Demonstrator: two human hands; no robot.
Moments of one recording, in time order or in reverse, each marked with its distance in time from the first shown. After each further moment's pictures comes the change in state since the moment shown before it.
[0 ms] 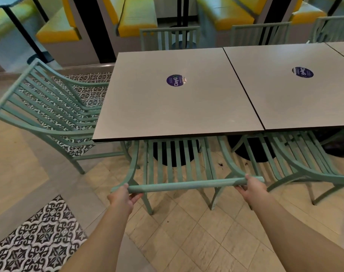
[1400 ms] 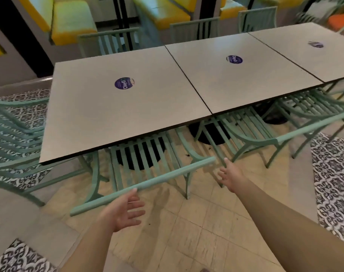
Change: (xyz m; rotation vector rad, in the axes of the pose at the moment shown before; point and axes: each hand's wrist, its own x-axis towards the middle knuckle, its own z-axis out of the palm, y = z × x) left_hand -0.080 -0.045 0.021 0.898 -0.534 -0.173; right_hand -0.010 -0.016 -0.071 -0.215 -0.108 -0.071
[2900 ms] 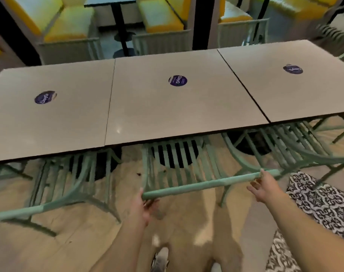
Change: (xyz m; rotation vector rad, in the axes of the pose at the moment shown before) left_hand 0.101 0.057 0.692 -0.829 0.222 0.160; right_hand 0.366 -0.367 -0.500 0.211 0.088 0.006
